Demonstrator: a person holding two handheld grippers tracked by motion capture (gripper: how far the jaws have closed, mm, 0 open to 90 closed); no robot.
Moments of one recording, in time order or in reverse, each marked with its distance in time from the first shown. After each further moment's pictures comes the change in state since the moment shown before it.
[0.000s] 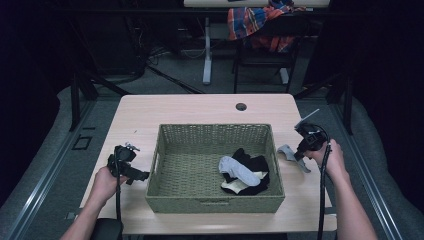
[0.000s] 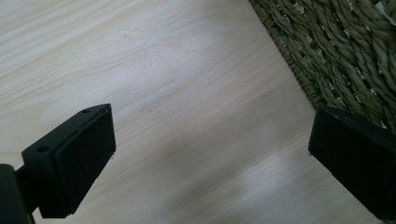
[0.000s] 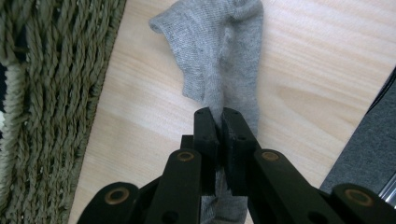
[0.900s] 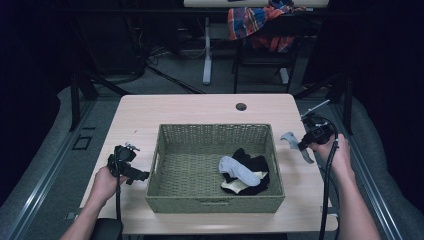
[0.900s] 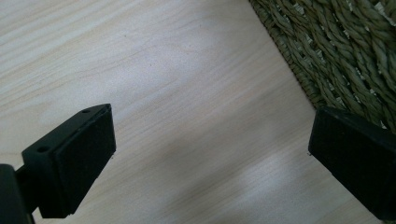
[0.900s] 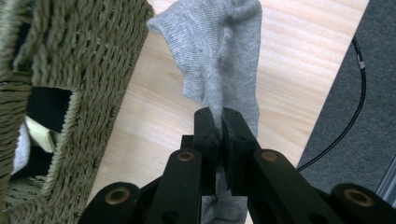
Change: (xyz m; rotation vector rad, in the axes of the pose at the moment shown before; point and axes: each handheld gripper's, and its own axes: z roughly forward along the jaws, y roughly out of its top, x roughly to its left) left arm 0.000 0.000 0.000 -0.001 -0.001 0.000; right arm 0.007 -0.003 -0.042 -0.128 -0.047 -0.016
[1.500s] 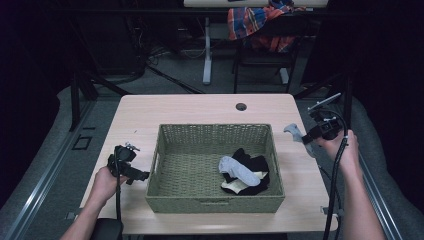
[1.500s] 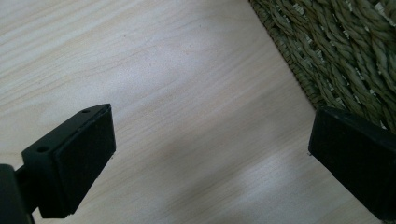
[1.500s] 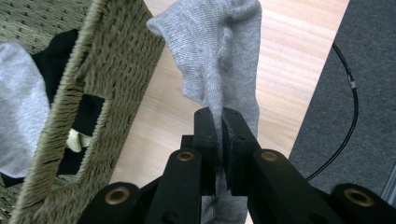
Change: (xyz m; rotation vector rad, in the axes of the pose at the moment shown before) left arm 0.000 0.000 0.000 0.000 -0.001 -0.001; right arm 0.002 -0.004 -0.036 -0.093 0.004 -0.004
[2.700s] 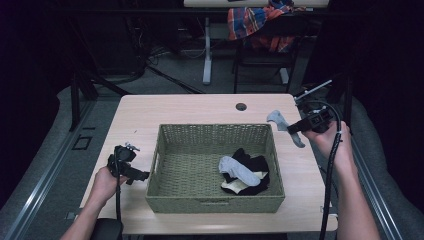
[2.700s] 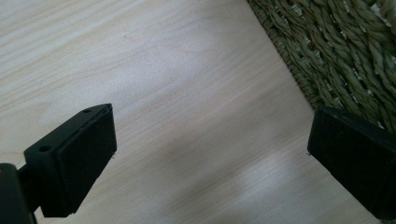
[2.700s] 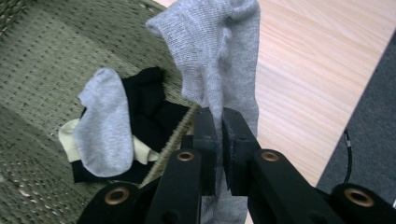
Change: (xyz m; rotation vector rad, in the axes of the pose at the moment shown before) left arm -0.001 0.000 -0.001 -0.001 0.002 0.002; right arm 0.069 0.012 -0.054 -0.146 0.020 -0.183
